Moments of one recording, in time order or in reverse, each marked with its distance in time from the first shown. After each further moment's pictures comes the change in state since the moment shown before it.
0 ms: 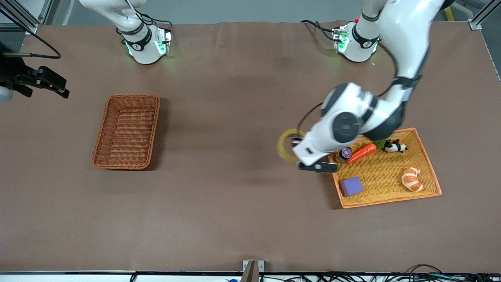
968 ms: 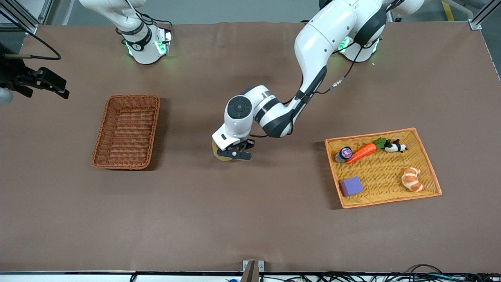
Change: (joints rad) left arm -0.481 0.369 0.205 0.344 0.017 0.302 -0.198; right arm 0.002 0.004 -0.011 -0.010 0.000 0.009 0.001
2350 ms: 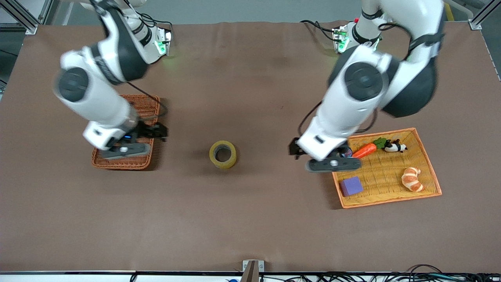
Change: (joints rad) left arm 0.377 -0.496 0.013 -0.042 -0.014 -0.459 0.194; right arm 0.068 0.234 0.272 -0.356 -0.007 0.613 0.169
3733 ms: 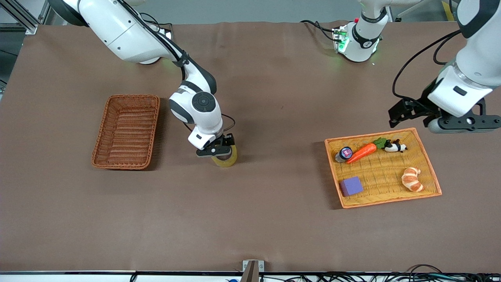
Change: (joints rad) left arm 0.301 -0.423 0.038 -0.406 -0.084 -0.021 0.322; right arm 0.115 0.410 0.161 -0.025 -0.521 0.398 0.613
